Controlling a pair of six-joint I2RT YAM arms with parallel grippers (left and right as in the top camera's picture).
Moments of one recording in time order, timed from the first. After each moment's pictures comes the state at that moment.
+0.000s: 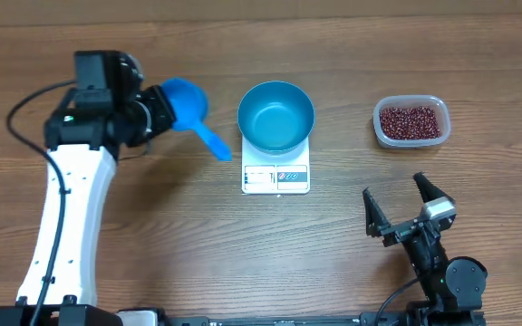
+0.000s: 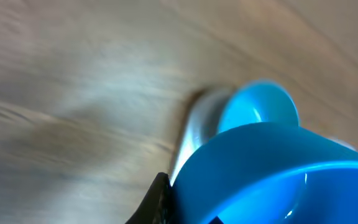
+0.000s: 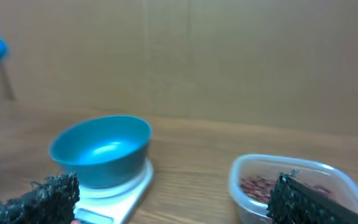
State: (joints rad) left arm -0.01 1.50 1.40 -0.88 0.29 -0.52; right arm 0.05 0.01 0.02 0.05 -0.28 0.05
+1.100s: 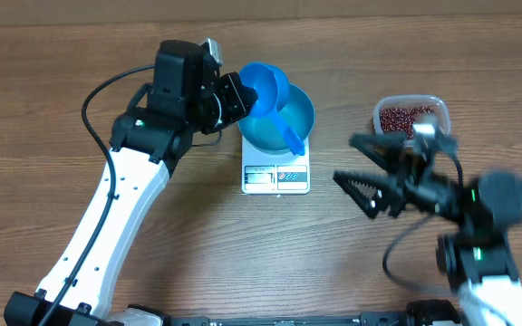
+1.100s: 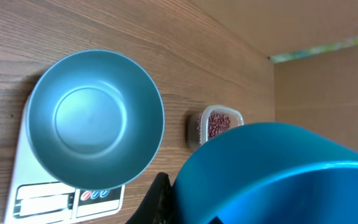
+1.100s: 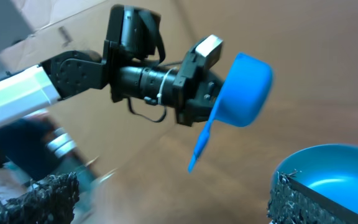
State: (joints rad) left arm -0.32 1.50 1.40 -0.58 0.39 -0.80; right arm 0.04 0.83 0.63 0.28 -1.07 0.57
